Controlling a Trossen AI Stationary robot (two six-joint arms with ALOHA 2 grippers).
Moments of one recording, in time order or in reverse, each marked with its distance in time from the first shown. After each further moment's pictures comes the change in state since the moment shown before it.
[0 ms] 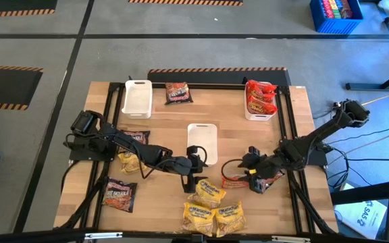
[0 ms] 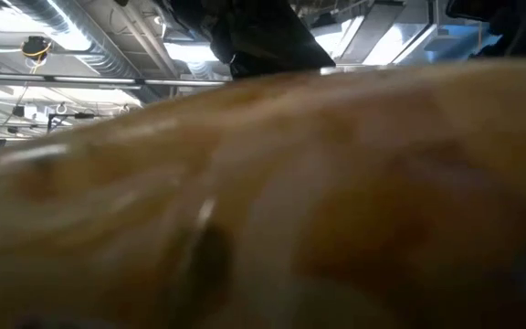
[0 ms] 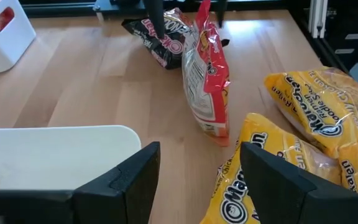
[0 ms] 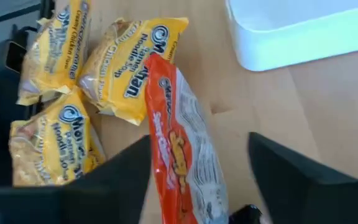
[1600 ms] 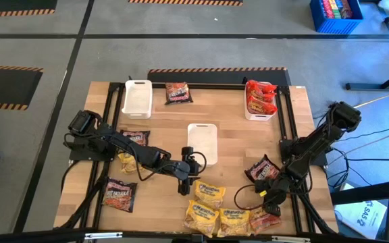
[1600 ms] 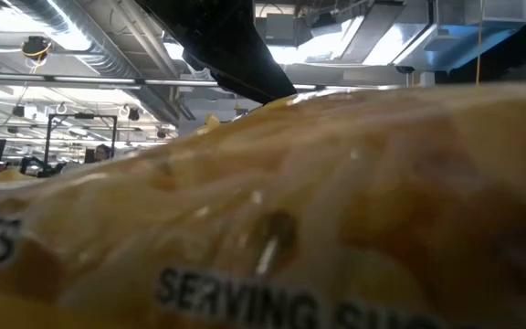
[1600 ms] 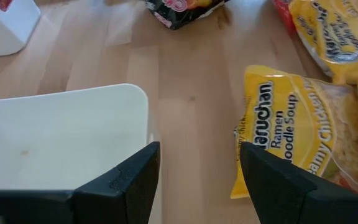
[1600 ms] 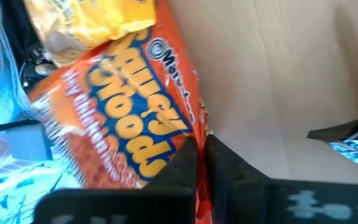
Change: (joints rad) left arm -0.032 -0.024 0.000 -0.169 -0.062 0.047; right arm 0.322 0.169 -0.188 0.251 -0.380 0.584
